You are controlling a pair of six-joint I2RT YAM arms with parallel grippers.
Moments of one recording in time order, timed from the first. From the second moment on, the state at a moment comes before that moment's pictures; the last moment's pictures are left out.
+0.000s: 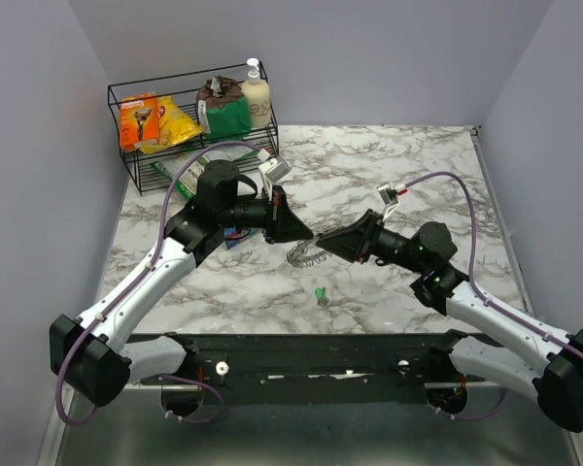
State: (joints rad) left arm -0.55 1.18 1.07 -0.18 0.88 -0.41; right arm 0.65 0.98 0.54 0.60 -0.52 0.93
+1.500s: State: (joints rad) left arm -0.55 1.21 1.06 -0.15 0.96 -0.41; right arm 0.65 0.97 0.47 0.74 -0.53 0.95
